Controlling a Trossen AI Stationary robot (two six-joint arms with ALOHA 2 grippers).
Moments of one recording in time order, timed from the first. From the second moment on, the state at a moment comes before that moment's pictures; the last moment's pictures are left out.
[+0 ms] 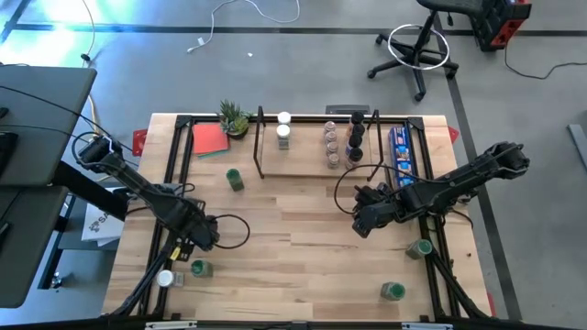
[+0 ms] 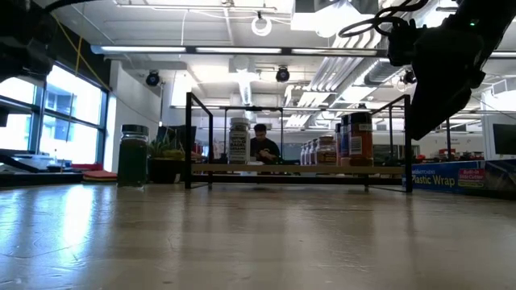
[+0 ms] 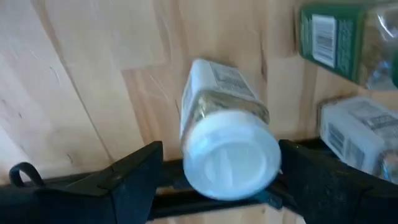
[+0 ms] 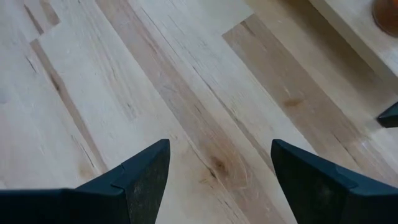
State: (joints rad) left arm -0.61 1.28 0.90 -1.30 0.11 -0.44; right arm 0.35 1.25 0.75 -0.68 0.37 0.90
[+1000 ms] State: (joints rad) left arm -0.35 1.28 1.01 -1.06 0.04 -0.75; right arm 0.35 1.25 0.75 -0.70 0.41 0.83
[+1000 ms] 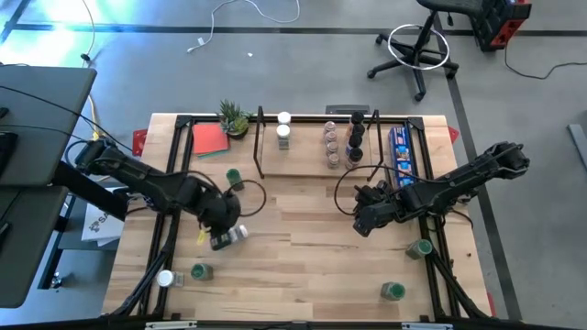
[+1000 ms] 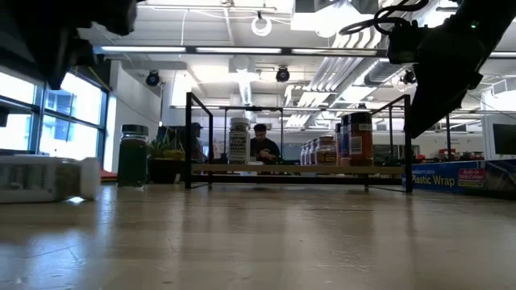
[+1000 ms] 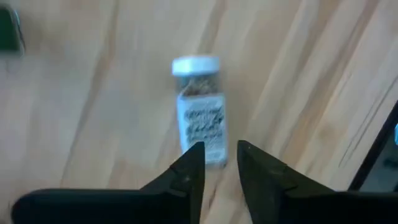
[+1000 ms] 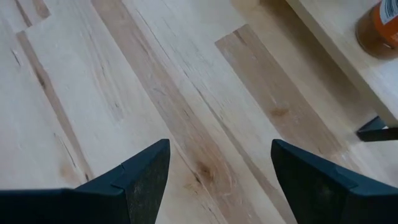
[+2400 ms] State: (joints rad) left arm -0.14 1.75 1.01 -0.84 0.23 -0.47; right arm 0.35 1.25 0.75 -0.79 0.39 0.88
